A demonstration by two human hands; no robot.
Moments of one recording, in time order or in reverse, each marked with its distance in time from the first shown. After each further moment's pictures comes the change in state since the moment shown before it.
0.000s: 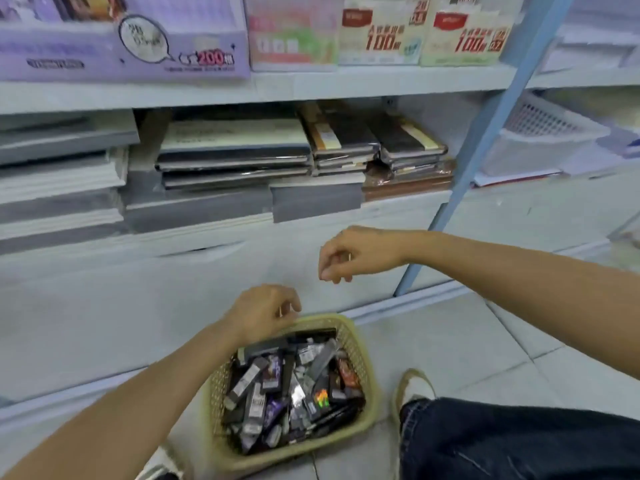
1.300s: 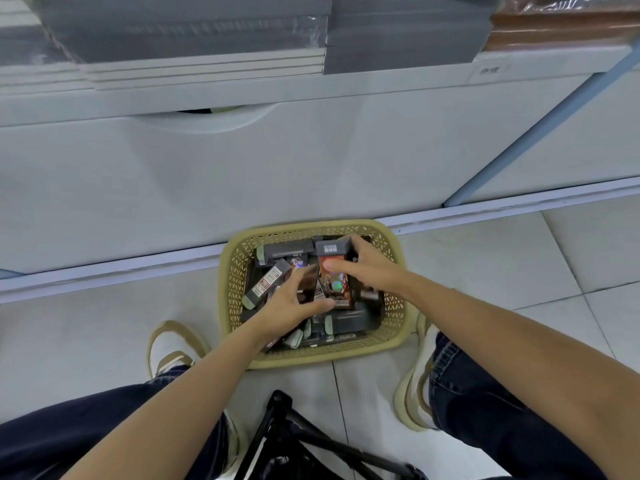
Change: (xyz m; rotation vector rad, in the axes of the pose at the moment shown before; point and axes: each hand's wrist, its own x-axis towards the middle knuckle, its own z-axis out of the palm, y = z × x) left_hand -0.052 -0.041 0.168 -1.051 -0.160 -0.466; right_hand 0.074 0.091 0.238 0.818 0.148 0.379
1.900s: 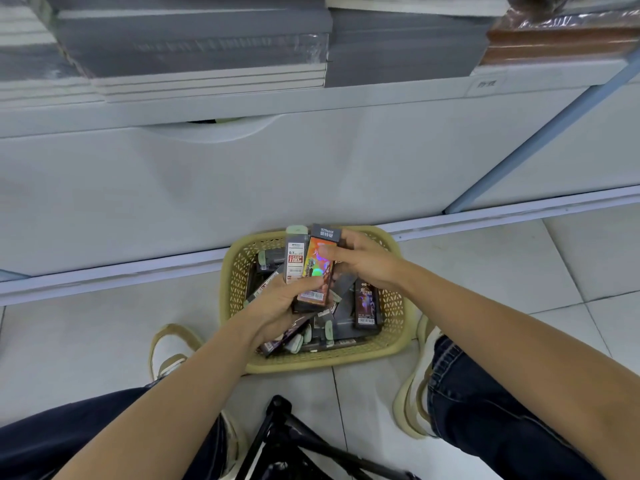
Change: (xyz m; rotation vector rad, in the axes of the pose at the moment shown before) left_hand 0.000 0.027 -0.006 -0.743 0.004 -0.139; right_hand 0.002 -0.039 0.000 0.343 -0.146 -0.088
